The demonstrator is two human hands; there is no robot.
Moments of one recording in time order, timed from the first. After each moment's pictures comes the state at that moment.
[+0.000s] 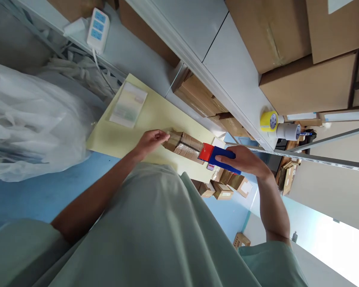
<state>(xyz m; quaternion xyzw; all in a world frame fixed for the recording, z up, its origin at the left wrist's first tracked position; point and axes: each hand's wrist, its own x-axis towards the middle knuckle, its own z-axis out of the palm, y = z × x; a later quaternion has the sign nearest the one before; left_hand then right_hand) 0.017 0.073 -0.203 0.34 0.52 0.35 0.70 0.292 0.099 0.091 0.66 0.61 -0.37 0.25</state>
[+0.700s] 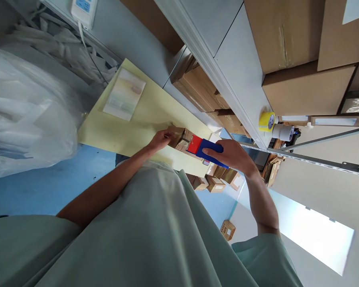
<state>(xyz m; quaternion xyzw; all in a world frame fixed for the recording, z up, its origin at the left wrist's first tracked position) 0.078 0.066 -0.261 0.31 0.52 0.32 0.73 0.225 0.109 0.066 0.65 0.64 -0.24 0.33</state>
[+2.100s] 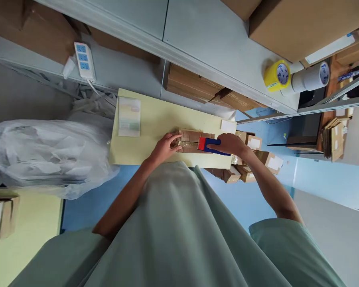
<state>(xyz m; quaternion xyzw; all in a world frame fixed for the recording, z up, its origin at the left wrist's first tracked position) 0.046 0.048 -0.246 0.70 0.43 0.23 0.52 0.316 0.059 -0.012 0.66 0.59 -0.27 0.38</state>
